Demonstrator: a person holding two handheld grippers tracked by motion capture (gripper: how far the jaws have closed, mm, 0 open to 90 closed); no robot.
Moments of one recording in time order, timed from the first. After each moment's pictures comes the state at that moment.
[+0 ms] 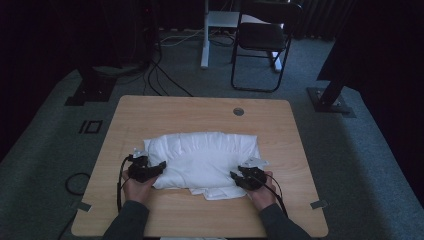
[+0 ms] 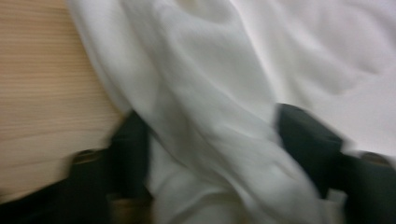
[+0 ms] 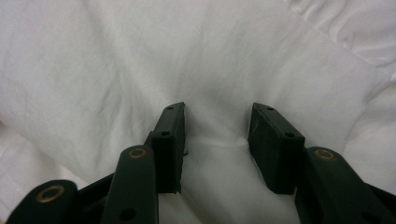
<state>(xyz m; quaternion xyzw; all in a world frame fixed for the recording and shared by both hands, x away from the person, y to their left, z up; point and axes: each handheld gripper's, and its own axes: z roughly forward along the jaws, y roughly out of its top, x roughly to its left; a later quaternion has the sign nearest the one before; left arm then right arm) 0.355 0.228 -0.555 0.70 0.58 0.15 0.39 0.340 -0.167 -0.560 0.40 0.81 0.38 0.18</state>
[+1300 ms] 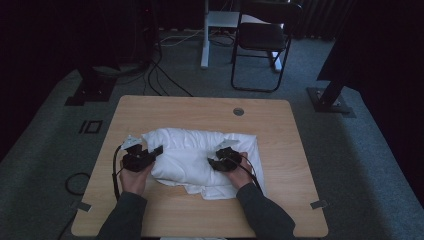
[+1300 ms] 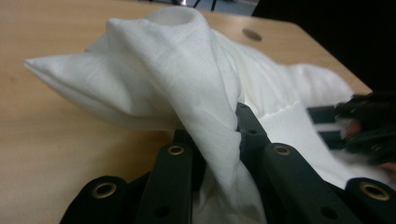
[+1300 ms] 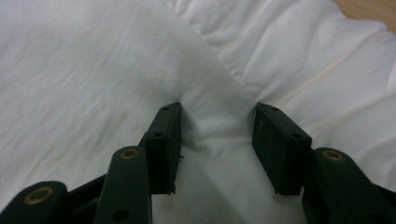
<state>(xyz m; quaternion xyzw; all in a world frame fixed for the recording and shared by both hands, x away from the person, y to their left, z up) 0.351 0.227 -0.483 0.69 0.51 0.17 0.49 0.398 -0.091 -0.541 0.36 0.84 0.37 0.16</state>
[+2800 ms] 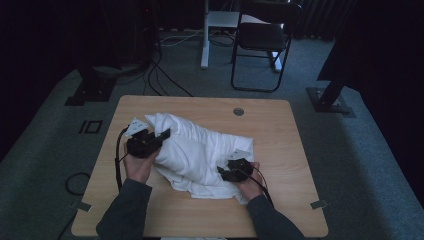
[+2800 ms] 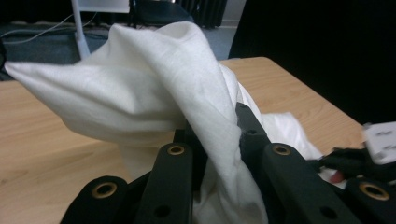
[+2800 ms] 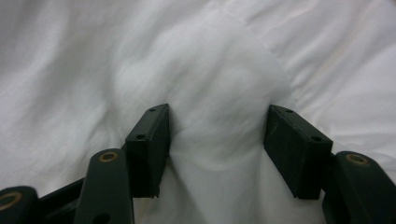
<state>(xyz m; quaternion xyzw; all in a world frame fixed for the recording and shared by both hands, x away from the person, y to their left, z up) 0.356 0.196 -0.418 0.70 0.44 0.21 0.52 0.368 -0.125 -0.556 0.37 0.83 0.37 0.19</state>
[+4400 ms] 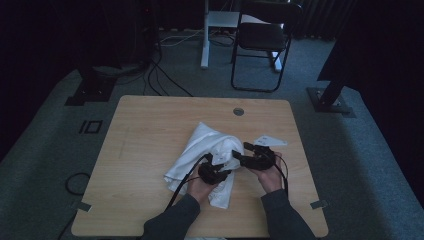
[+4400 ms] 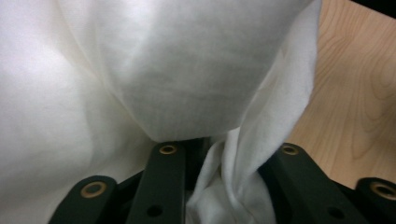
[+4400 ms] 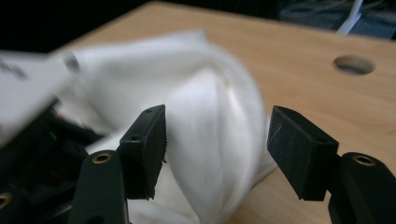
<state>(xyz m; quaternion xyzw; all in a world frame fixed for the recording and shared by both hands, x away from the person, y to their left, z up) 0.350 0.017 -0.534 0.84 0.31 0.12 0.42 0.367 -0.184 -0.488 0.39 0.76 0.49 0.17</state>
